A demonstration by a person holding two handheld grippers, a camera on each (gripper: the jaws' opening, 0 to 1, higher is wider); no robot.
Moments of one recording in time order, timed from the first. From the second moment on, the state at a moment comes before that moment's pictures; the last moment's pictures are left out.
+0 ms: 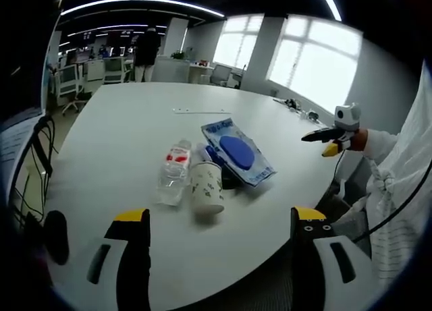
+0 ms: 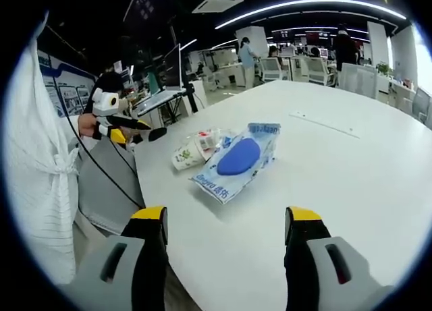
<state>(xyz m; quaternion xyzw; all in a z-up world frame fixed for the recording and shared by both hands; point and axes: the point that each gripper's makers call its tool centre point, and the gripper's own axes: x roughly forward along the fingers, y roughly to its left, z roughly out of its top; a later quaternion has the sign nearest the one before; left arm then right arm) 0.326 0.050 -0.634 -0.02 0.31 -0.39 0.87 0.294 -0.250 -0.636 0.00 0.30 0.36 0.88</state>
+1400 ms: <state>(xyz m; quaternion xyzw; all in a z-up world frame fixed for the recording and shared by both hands) 0.340 0.042 -0.629 0.01 0.32 -0.44 0.84 0.301 -0.205 -0.655 0.11 0.29 0.30 0.90</state>
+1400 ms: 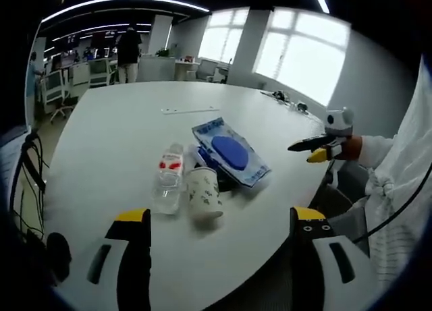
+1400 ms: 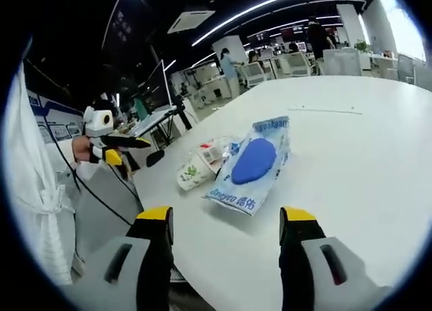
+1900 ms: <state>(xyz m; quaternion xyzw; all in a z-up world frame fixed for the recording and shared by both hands) 0.353 0.028 -0.631 0.02 0.32 -0.47 0.82 0.323 -0.200 -0.672 0.22 0.28 0.21 0.91</state>
